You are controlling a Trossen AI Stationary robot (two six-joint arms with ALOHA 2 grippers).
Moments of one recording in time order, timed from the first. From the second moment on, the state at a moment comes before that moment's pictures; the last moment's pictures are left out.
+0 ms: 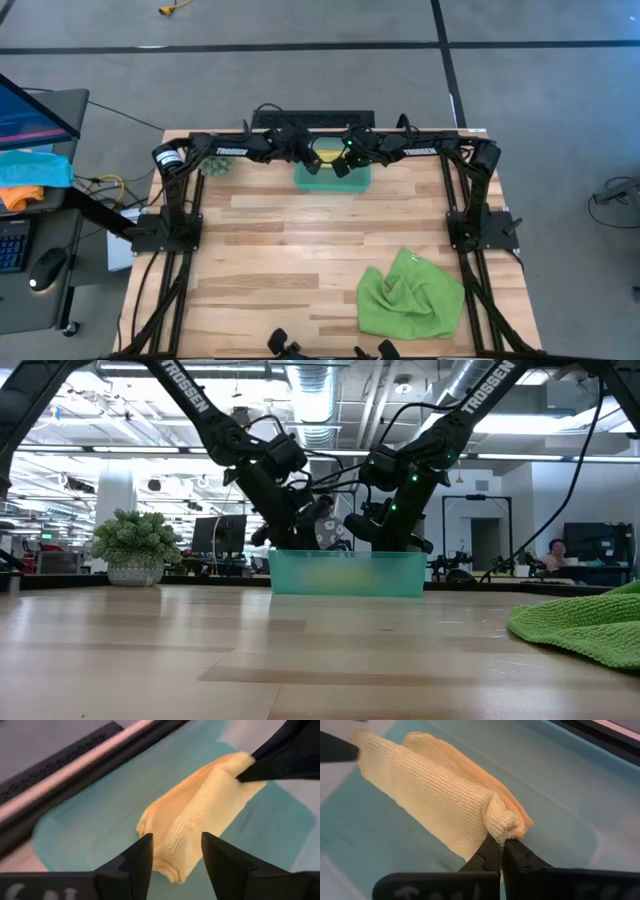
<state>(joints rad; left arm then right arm) 0.57 1.91 1.17 -0.02 0.00 -0.23 -0.52 1.90 1.14 -0.24 0.11 0.38</state>
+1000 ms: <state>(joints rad) 0.51 1.58 1.17 -0.33 -0.16 -0.04 -0.52 1.87 1.28 -0.47 0.11 0.37</state>
